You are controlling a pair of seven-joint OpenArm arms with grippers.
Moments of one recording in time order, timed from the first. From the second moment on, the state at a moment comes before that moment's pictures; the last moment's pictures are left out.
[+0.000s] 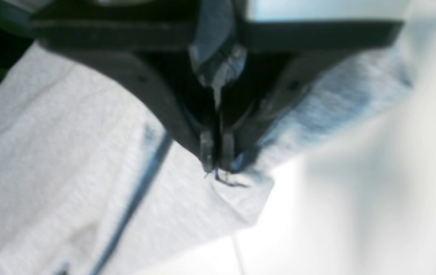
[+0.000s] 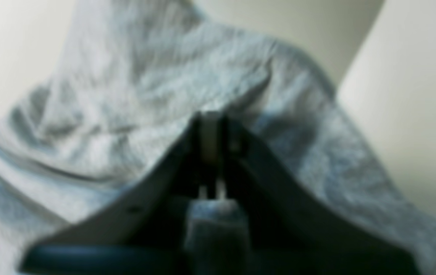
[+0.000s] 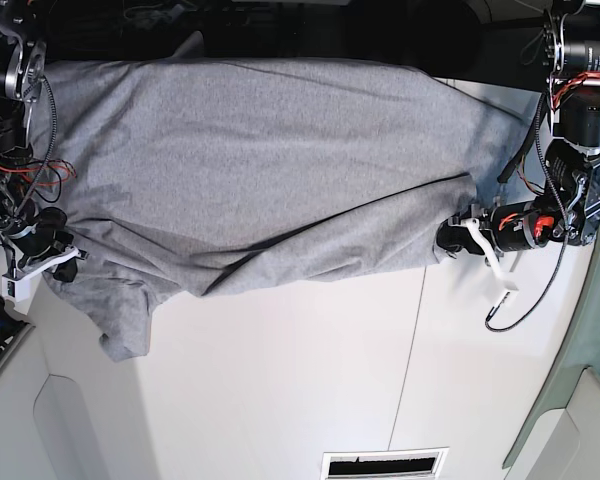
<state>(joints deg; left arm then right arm) -16.8 -23.8 -1.6 49.1 -36.5 -39.0 45.3 24.4 21.2 10.6 29.7 16.7 27.1 -10.7</state>
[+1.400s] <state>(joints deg) -25.6 -25.8 1.1 53.9 -45.4 -39.0 56.2 20.9 21.4 21.5 42.4 29.1 29.0 -34.4</state>
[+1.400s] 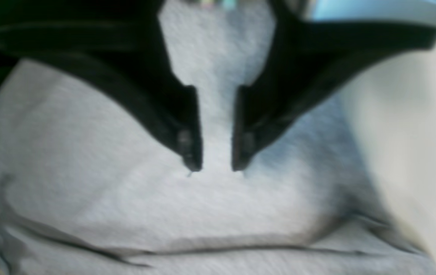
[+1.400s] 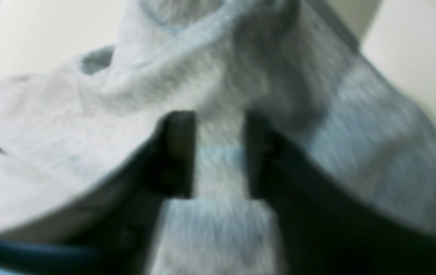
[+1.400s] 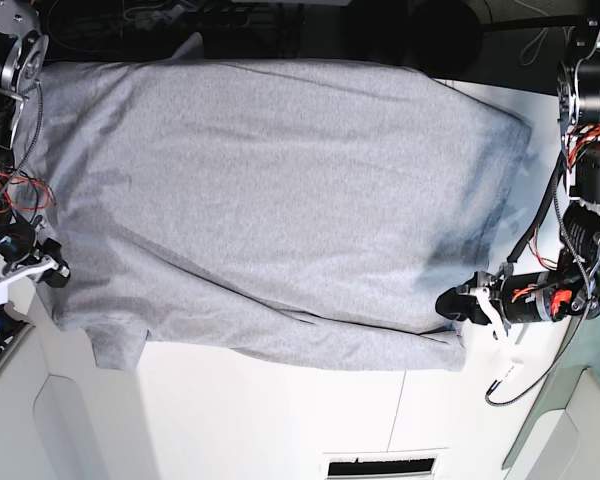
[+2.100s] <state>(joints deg) -0.2 -26.6 0.8 67.5 -36.1 -38.4 46.9 -6.5 21.4 30.0 61.9 34.4 28.8 -39.7</state>
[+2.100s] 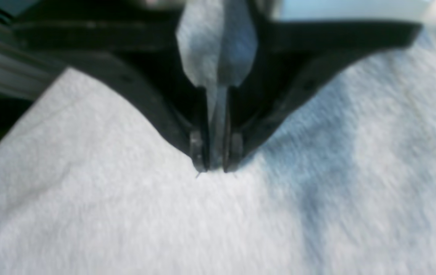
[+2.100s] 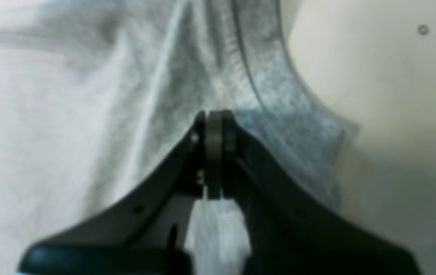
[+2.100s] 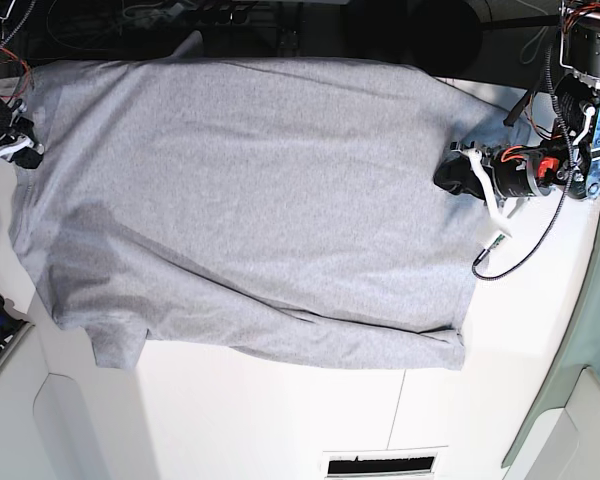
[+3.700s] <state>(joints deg) -7.1 -30.0 0.3 54.8 -50.4 -39.6 56.6 -4.1 23.3 23.0 60.8 40.2 30.0 -47.7</state>
